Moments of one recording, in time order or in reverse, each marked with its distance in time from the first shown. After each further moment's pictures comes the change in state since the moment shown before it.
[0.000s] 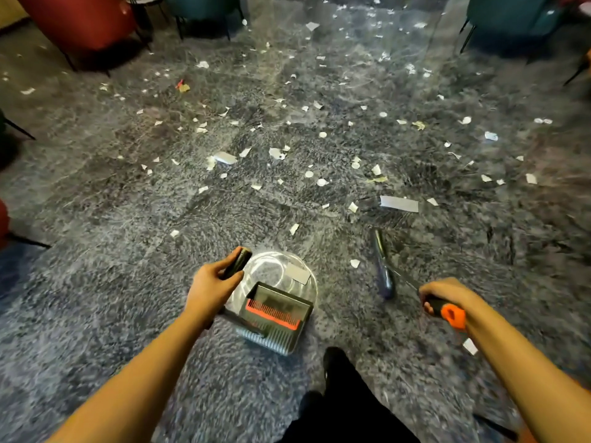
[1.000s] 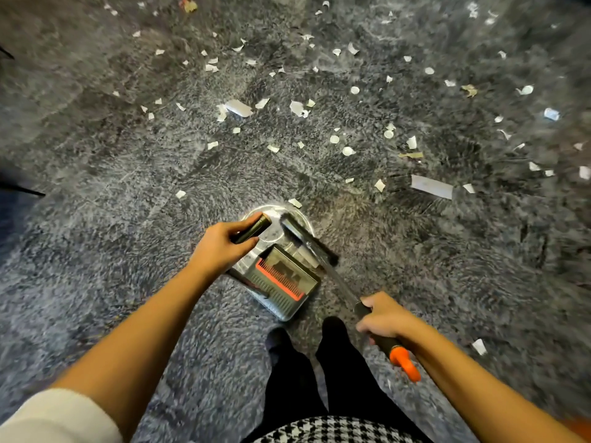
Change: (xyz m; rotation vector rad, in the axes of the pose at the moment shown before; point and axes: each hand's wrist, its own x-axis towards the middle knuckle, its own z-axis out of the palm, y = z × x) left_hand 0.159 -0.020 -0.043 0.089 -0.197 0.095; right_hand 0.011 -0.101 0.175 -0.506 -0.532 -0.023
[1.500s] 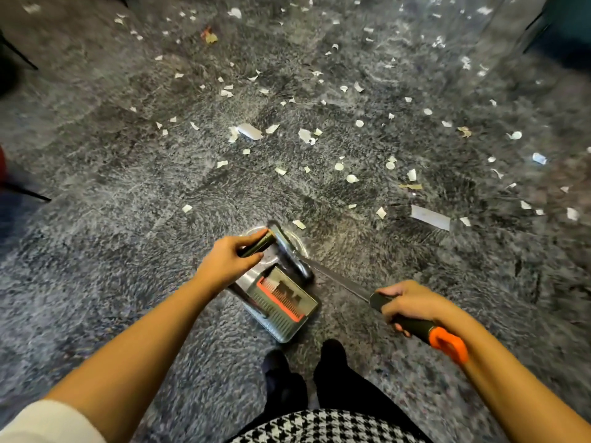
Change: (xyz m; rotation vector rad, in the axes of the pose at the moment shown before) left_hand -0.014 -0.018 -0.023 -0.037 -0.014 -0.035; right_hand -0.044 -0.048 -0.022 0.021 0.051 -0.069
